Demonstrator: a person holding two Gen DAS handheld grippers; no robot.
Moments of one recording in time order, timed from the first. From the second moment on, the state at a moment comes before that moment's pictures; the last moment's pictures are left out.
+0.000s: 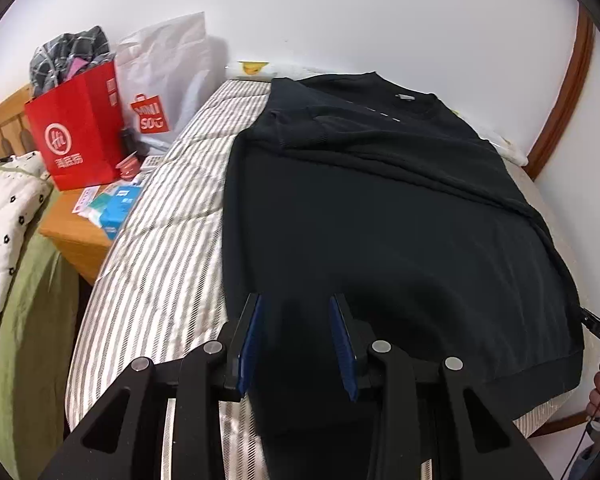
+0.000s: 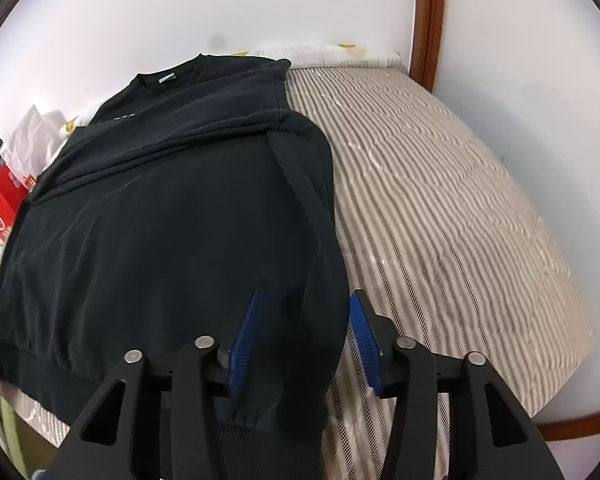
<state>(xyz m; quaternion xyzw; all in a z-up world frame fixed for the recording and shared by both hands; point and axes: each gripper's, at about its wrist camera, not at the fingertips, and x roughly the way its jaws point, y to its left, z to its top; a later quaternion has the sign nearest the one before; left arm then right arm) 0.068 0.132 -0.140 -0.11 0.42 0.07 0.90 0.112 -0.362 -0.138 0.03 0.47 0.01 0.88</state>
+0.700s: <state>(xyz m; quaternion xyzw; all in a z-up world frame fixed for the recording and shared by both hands) 0.040 0.150 -0.174 -0.15 0.45 0.05 0.88 0.091 -0.354 -0.151 0.02 0.47 0.03 0.88</state>
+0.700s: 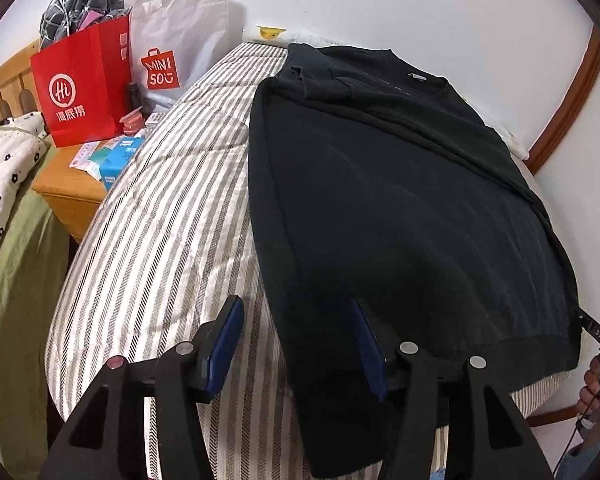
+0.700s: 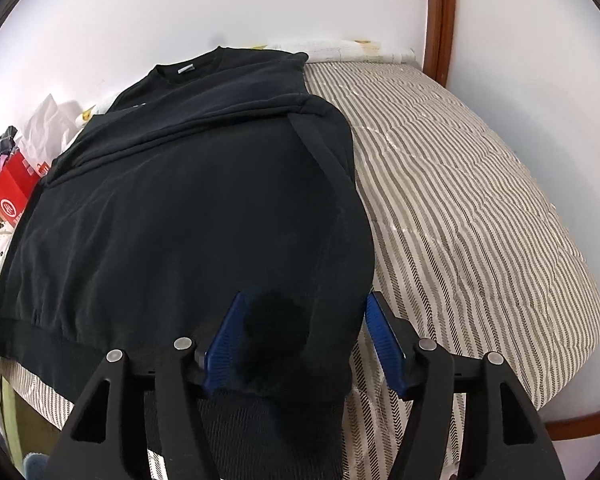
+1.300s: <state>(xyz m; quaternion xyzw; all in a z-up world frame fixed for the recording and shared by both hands) 0.041 0.127 -0.177 -0.10 0.45 0.10 0.88 0.089 -0.362 -0.167 0.03 0.45 0.04 0.89</state>
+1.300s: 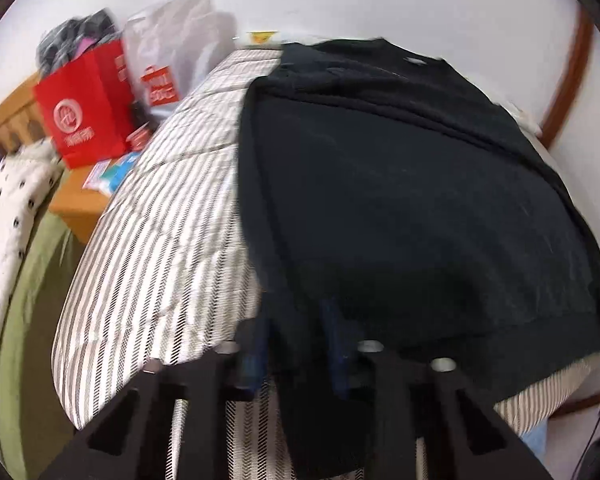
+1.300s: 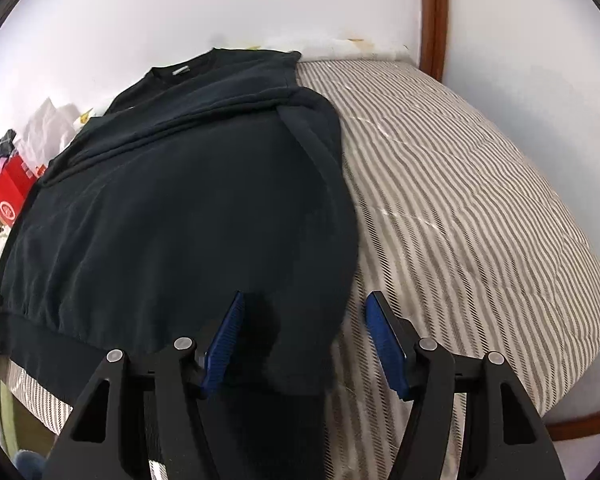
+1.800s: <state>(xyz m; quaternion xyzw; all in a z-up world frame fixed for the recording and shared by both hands) 0.011 0.140 -0.163 -0.12 0.44 0.07 0.89 0.057 -0.370 -0.140 0.04 0.41 0.09 0.91</state>
